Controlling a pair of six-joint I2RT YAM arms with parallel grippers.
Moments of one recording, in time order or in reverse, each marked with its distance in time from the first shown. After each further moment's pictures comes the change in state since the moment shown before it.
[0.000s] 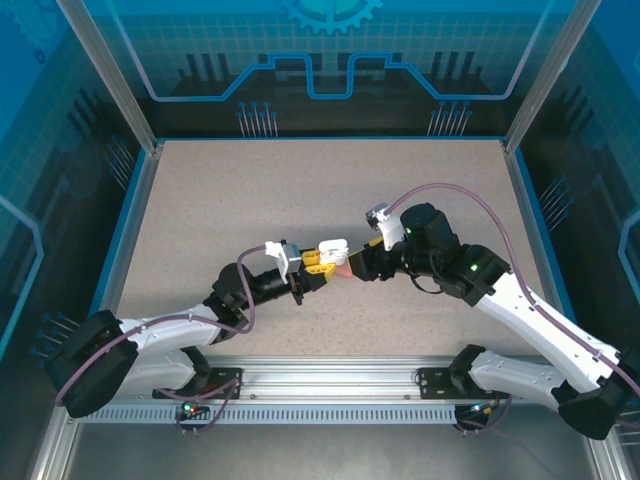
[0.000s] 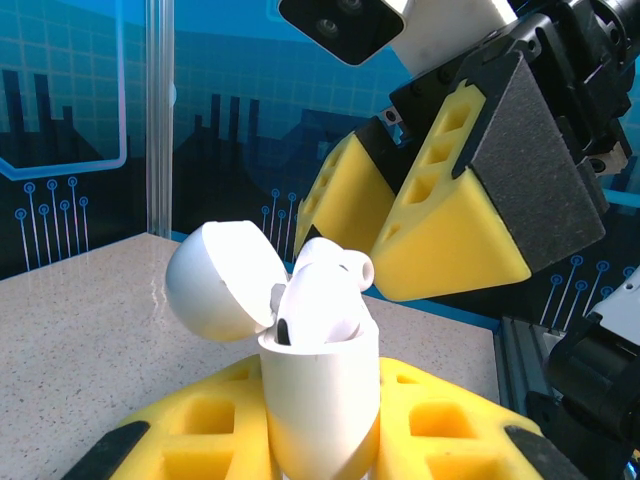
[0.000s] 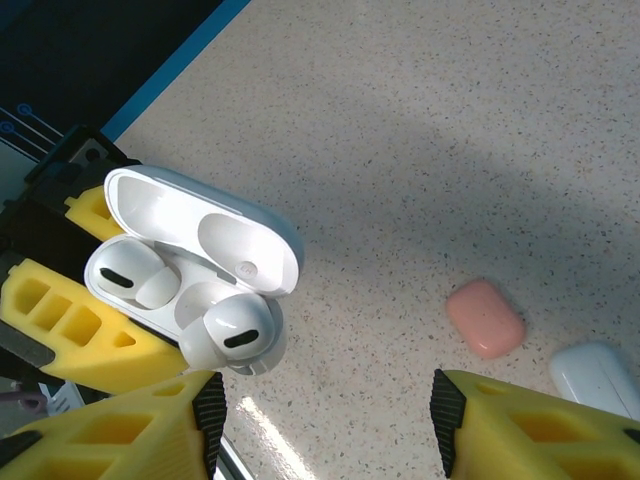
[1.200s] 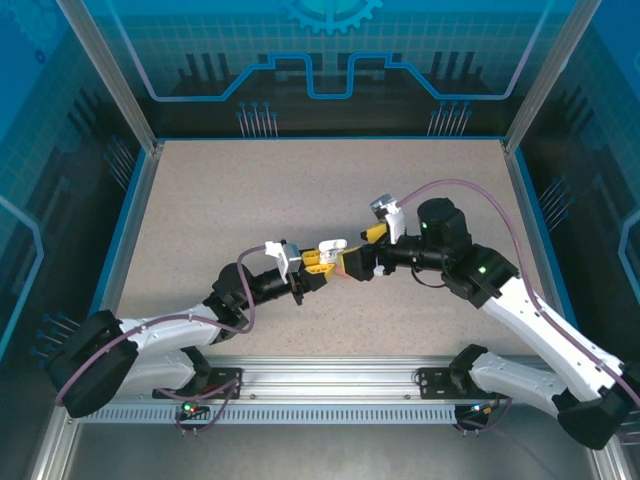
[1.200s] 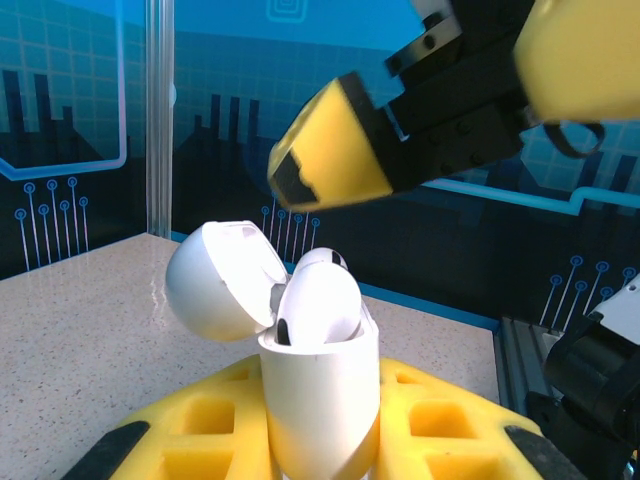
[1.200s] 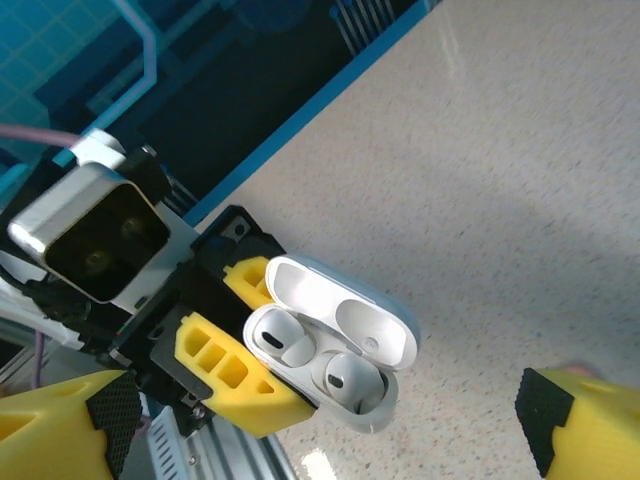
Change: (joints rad) left arm 0.000 -0.001 0.000 0.001 0.000 -0.001; right arm -0.072 -0.028 -0.035 0.180 -0.243 0.041
